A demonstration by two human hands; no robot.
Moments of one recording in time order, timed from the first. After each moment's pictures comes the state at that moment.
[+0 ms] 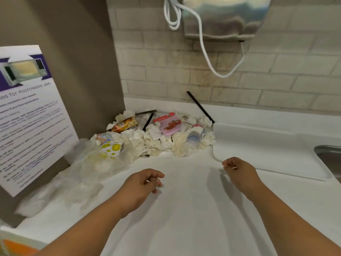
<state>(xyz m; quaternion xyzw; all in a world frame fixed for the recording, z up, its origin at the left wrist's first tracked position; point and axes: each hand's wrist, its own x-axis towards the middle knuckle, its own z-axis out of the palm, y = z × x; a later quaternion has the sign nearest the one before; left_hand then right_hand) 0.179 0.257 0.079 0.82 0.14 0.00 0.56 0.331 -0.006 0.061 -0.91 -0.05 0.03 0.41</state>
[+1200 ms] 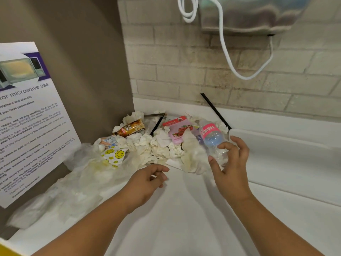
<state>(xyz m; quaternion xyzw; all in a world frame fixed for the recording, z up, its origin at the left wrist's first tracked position) 0.238 0.274 0.074 0.81 0.16 0.04 0.57 0.364 0.071 0.051 -0.78 -0.27 -0.22 0.52</state>
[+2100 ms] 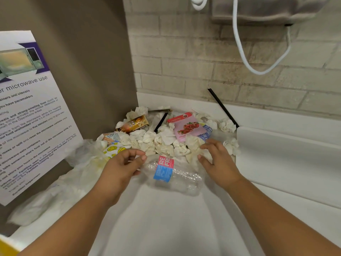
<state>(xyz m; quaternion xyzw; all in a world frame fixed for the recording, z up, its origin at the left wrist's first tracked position) 0.233 0.320 0.081 0.70 0.22 0.19 0.65 0.407 0.105 0.036 -0.87 -0.32 -0.06 0.37</state>
